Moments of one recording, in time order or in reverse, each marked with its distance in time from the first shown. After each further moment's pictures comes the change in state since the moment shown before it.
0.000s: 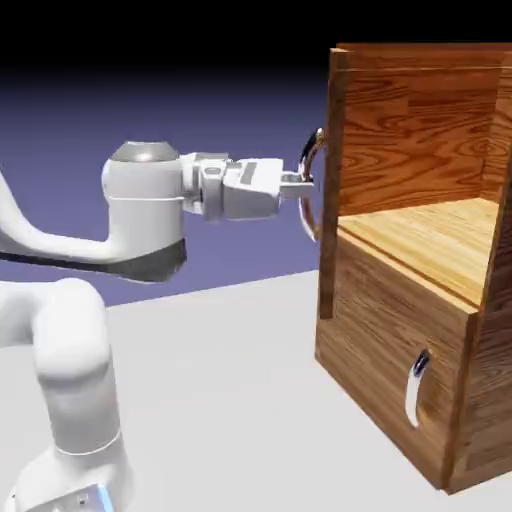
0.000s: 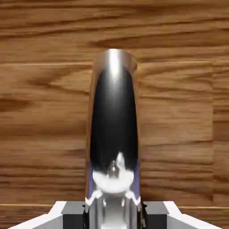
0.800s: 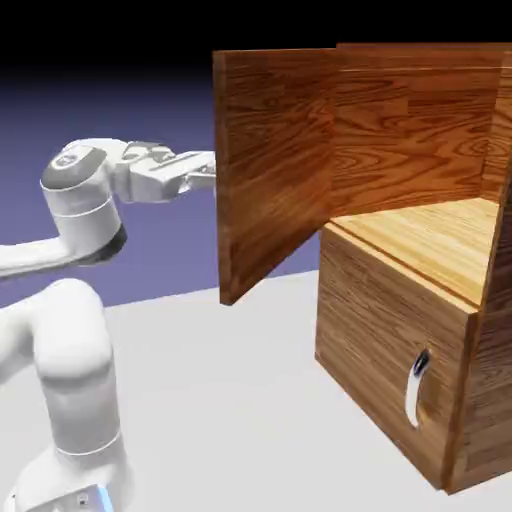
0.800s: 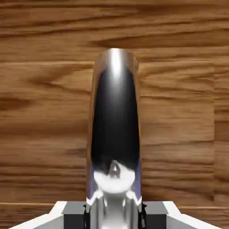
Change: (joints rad) arm 0.138 -0.412 0.675 -0.139 0.970 -0.629 -0.418
